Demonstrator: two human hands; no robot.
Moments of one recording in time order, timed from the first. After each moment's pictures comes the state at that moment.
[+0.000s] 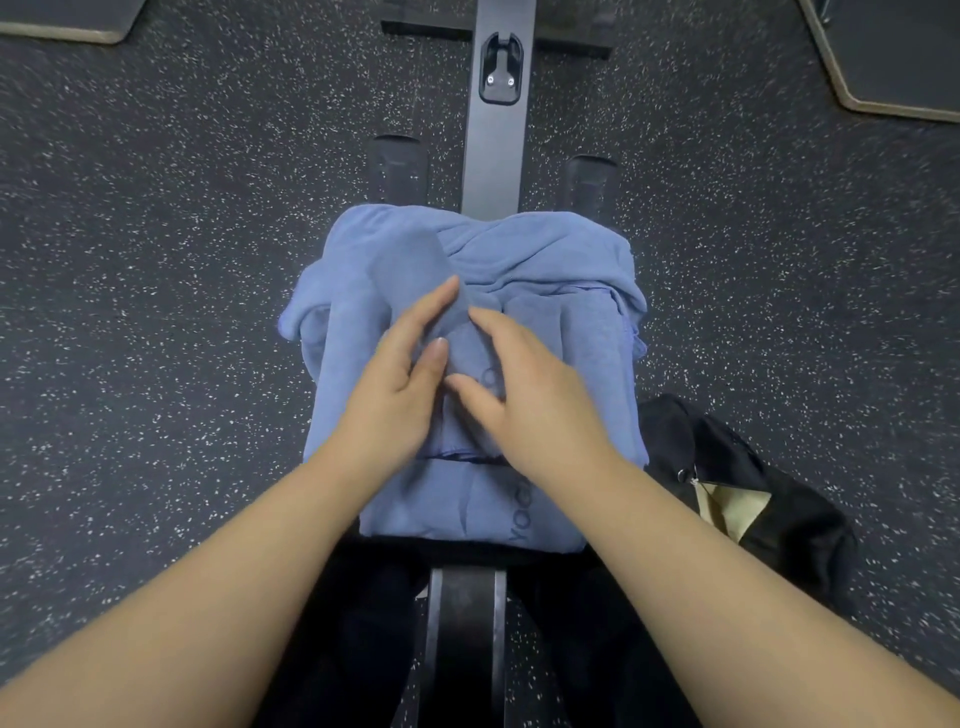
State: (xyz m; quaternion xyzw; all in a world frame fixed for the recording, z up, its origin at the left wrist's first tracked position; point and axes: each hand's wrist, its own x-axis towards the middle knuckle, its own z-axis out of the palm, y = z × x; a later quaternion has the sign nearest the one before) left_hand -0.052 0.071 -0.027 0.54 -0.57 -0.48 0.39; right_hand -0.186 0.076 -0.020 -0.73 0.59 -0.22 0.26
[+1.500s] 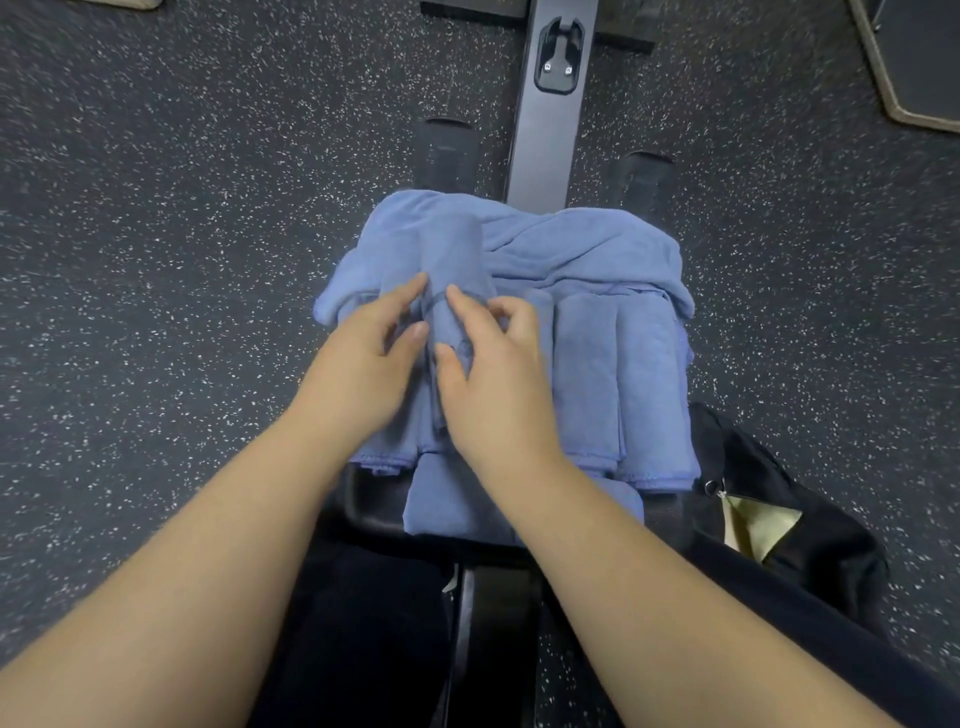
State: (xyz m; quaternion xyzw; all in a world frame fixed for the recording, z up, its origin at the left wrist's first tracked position) left_hand 0.012 0.048 -0.041 0.65 -0.61 -0.37 0.28; right_hand -0.108 0.065 -0.030 -0.64 0.65 -0.28 0.31
